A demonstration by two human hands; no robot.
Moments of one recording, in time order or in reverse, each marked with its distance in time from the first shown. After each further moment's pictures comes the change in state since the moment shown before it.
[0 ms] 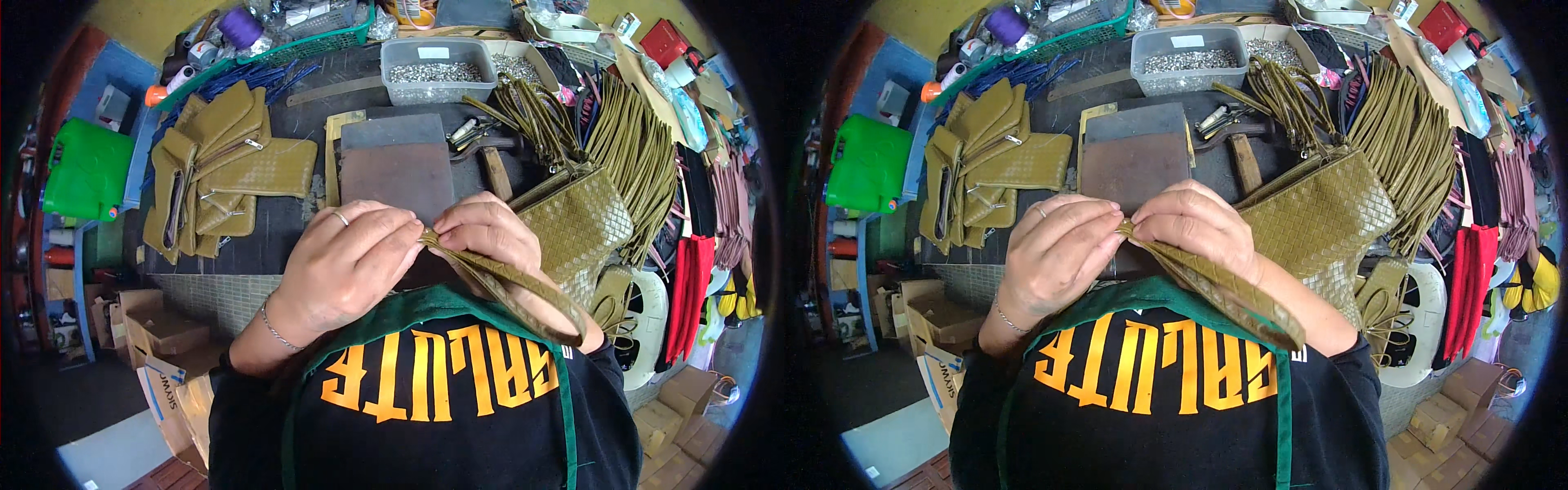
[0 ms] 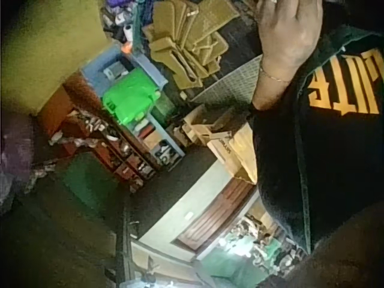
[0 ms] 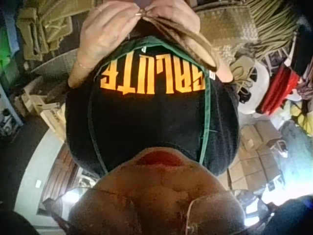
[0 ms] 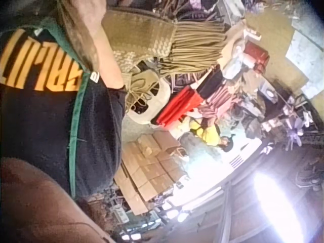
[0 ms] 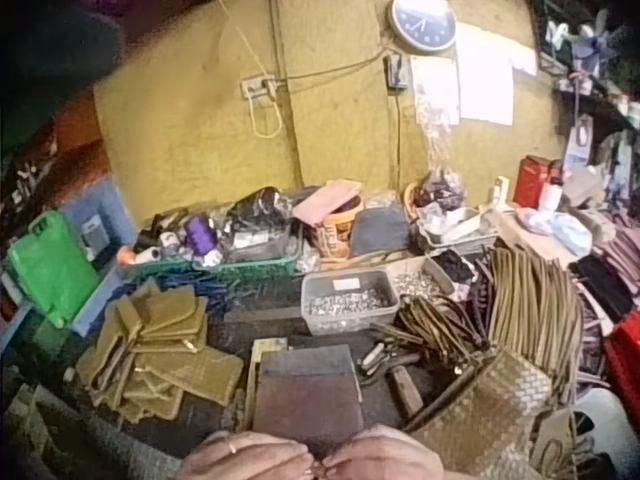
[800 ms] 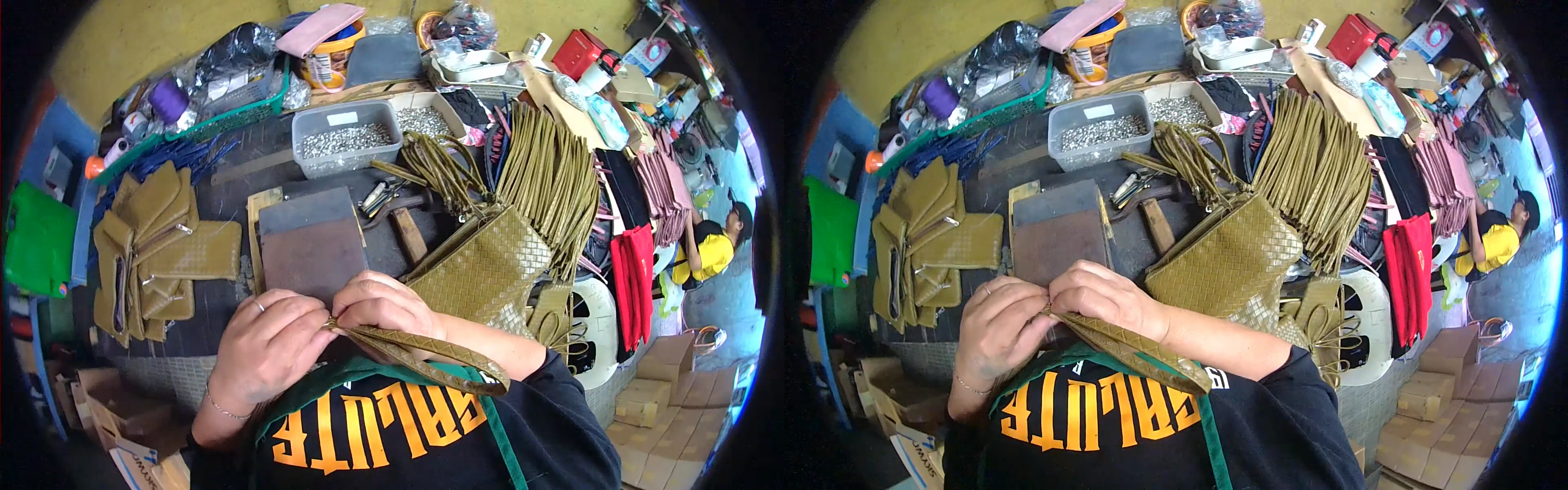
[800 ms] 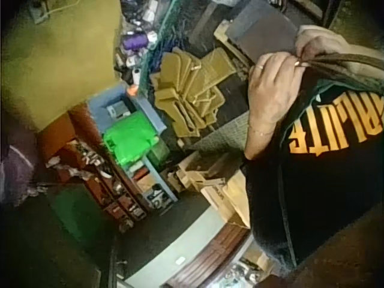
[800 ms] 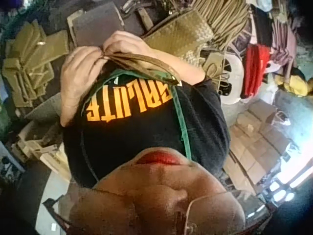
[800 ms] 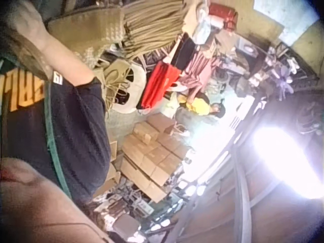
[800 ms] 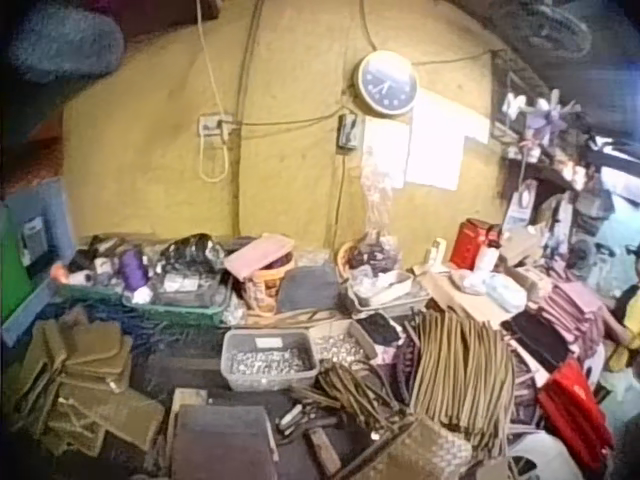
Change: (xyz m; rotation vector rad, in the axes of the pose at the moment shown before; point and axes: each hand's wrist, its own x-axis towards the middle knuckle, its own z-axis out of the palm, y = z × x) left_hand 0.013 -0.003 -0.011 -0.181 -0.147 -0.058; right_hand 0.006 0.007 0.000 0.091 -0.152 -0.040
